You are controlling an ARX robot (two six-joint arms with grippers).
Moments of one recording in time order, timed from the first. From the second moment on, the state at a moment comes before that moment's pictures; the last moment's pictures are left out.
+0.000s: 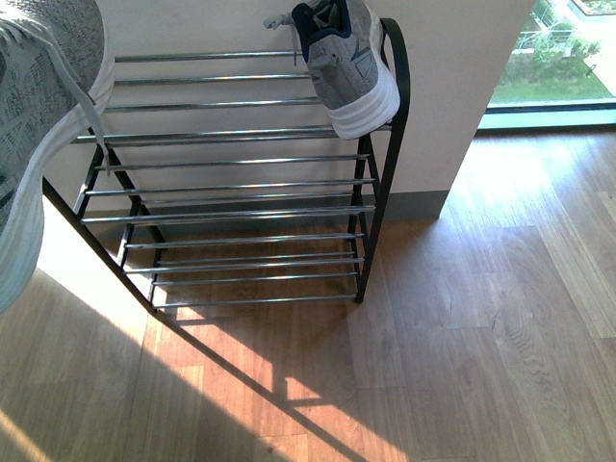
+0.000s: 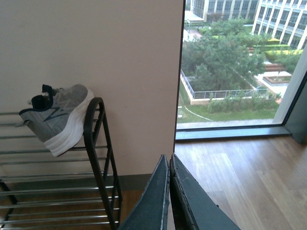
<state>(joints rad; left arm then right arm) -0.35 1.24 0.49 0.20 -0.55 -0.45 0.00 0.39 0.02 0.39 0.00 0.00</state>
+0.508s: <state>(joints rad) -0.35 1.24 0.49 0.20 -0.55 -0.45 0.00 0.21 0.02 0.21 0.00 0.00</state>
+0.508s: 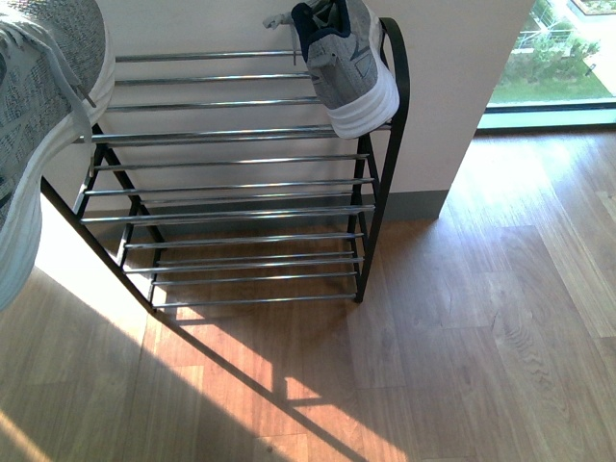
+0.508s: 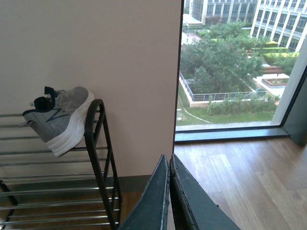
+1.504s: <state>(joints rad) -0.29 1.59 0.80 0.23 -0.40 -0.33 0.00 0.01 0.02 0.00 0.00 0.00</state>
